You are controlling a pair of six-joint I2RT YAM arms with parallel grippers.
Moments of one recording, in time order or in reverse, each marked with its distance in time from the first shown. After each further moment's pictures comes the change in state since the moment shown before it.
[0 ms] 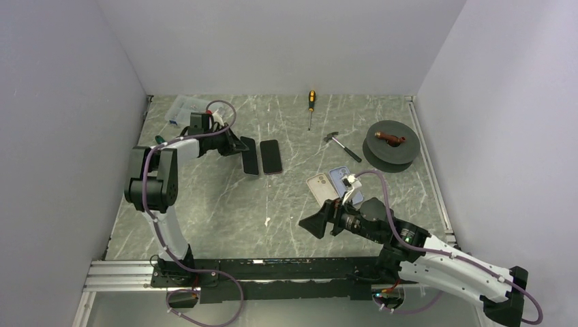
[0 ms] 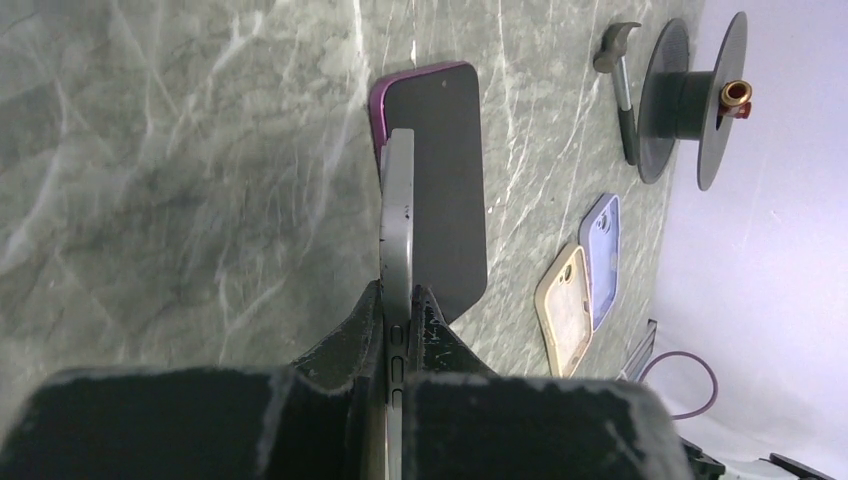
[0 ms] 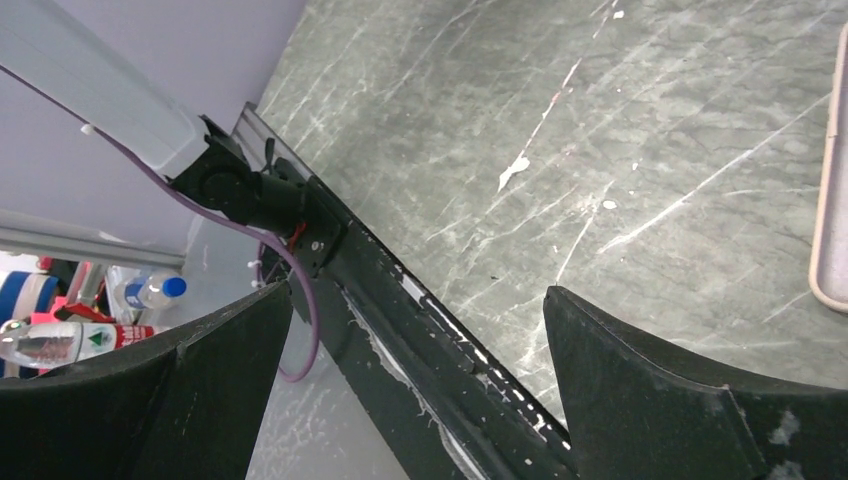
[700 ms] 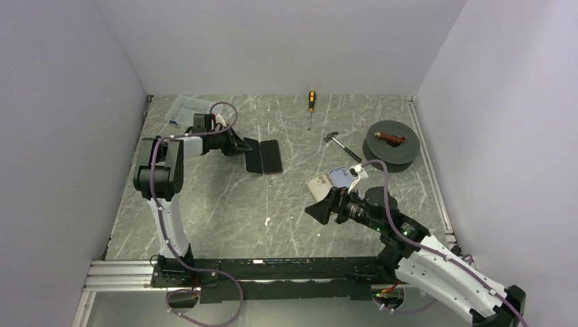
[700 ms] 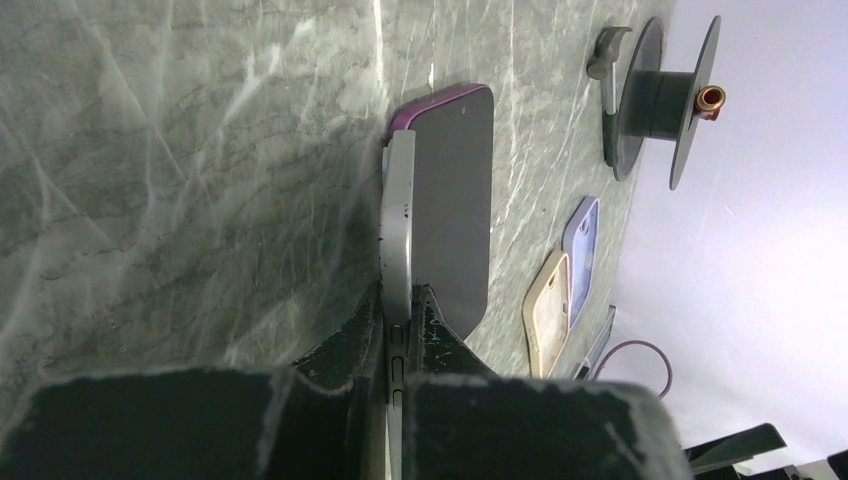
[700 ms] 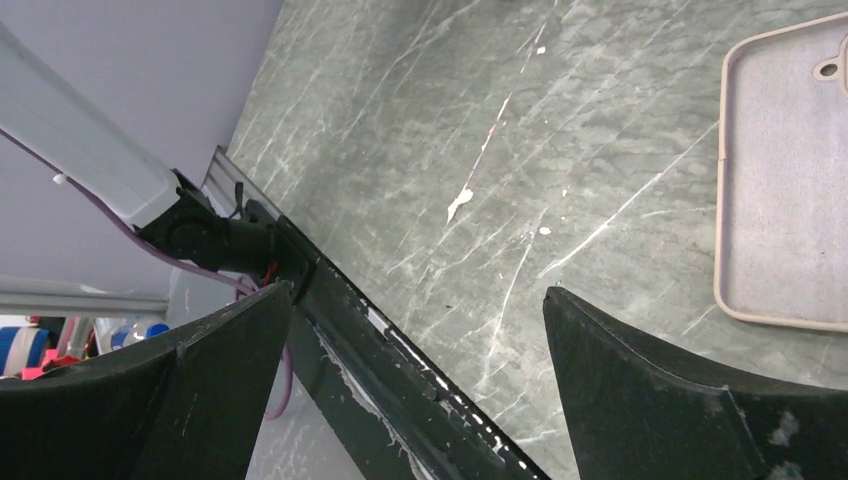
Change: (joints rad) left arm 0.010 0.180 0.093 0.061 0.109 -0.060; right arm -0.243 0.044 0.000 0.005 -0.161 -0.045
